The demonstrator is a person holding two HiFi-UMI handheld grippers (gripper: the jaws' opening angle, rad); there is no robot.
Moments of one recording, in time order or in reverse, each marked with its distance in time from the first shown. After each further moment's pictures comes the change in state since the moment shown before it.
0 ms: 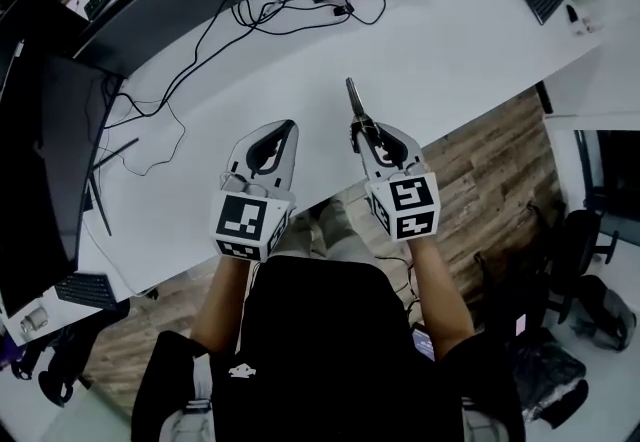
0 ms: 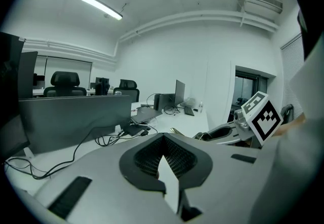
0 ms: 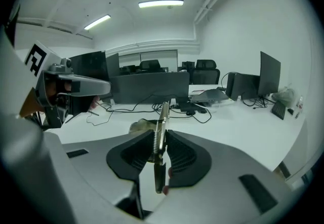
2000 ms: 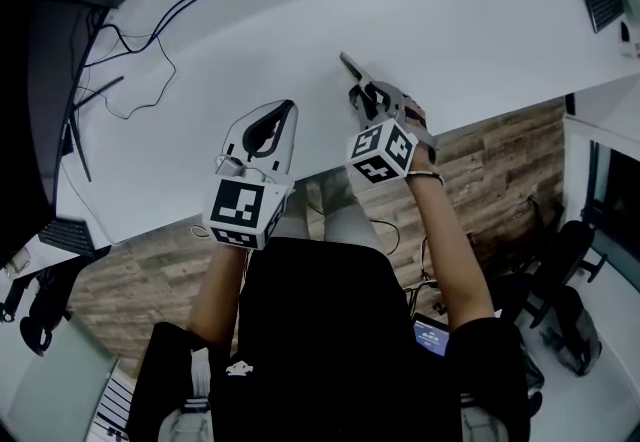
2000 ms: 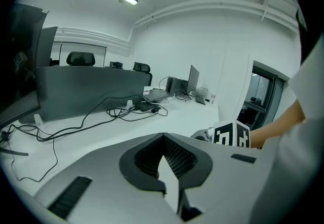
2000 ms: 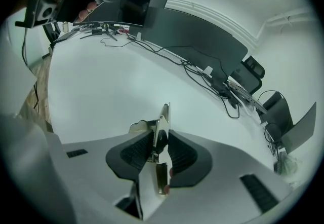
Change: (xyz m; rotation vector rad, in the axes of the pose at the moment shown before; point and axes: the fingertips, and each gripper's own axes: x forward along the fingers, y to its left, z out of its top) left arm 0.014 0.027 -0.097 -0.130 0.144 0.126; right arm 0.130 0.002 -0.135 -0.613 0.392 0.085
